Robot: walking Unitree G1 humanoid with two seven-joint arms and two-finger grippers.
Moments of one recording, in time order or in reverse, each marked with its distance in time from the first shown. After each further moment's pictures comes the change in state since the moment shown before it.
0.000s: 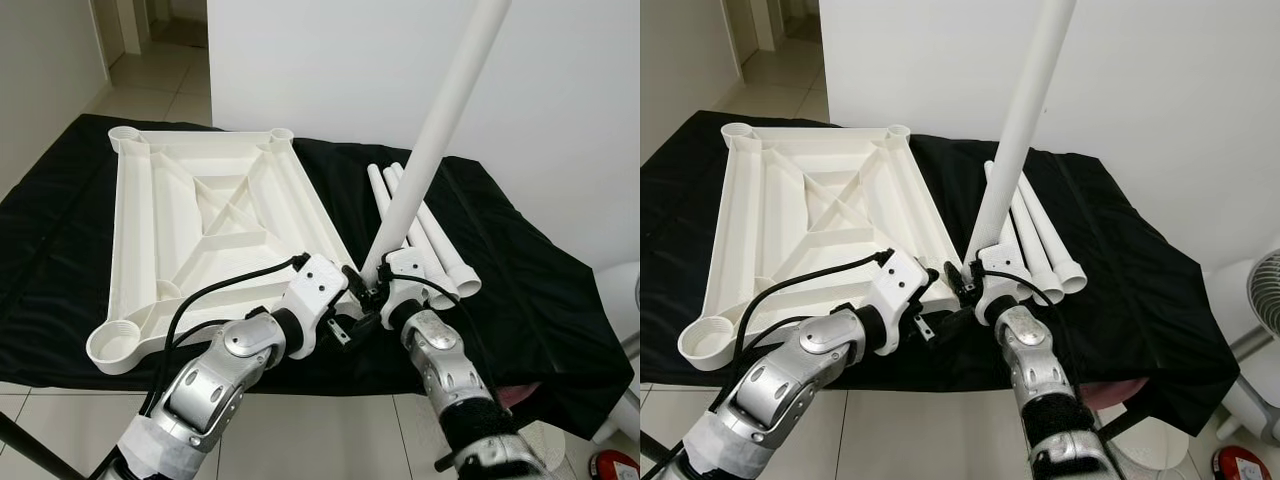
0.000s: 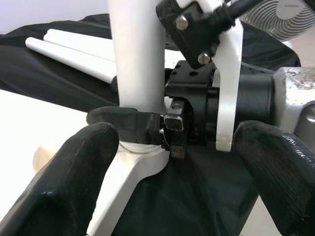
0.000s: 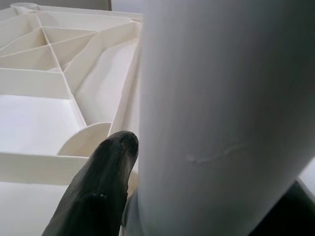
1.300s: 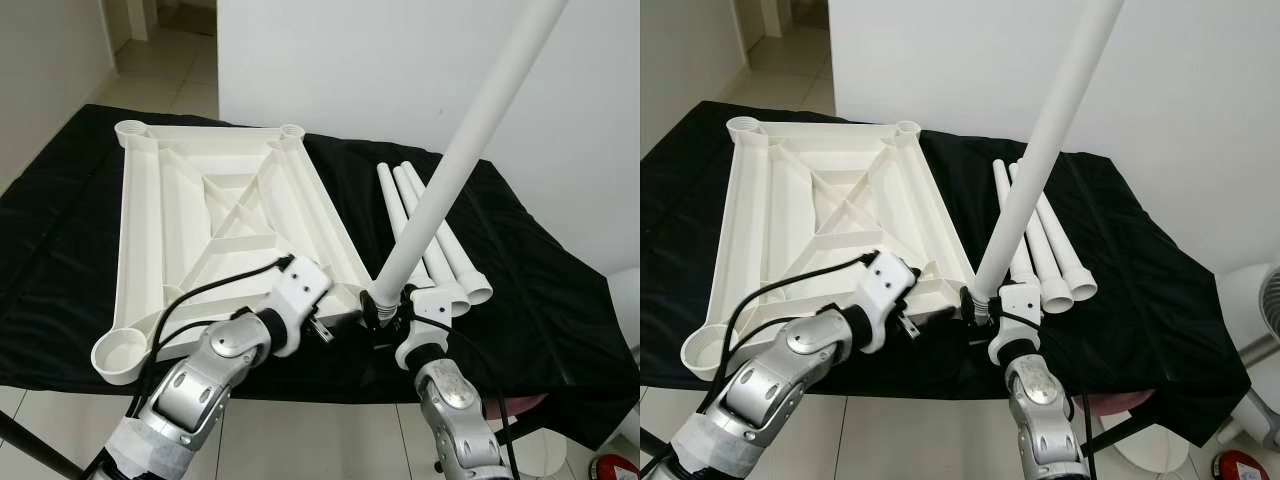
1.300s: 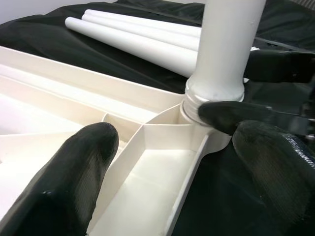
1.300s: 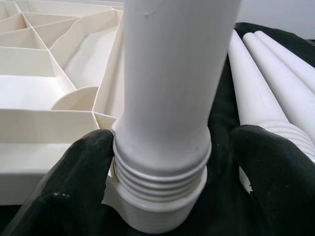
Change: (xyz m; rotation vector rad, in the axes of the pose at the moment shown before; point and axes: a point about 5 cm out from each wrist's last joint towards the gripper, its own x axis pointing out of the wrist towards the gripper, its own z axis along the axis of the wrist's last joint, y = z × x) left arm -0.010 0.019 -0.012 0.029 0.036 0.071; right arm -0.063 -0.009 -0.010 -0.022 -0.021 -0.083
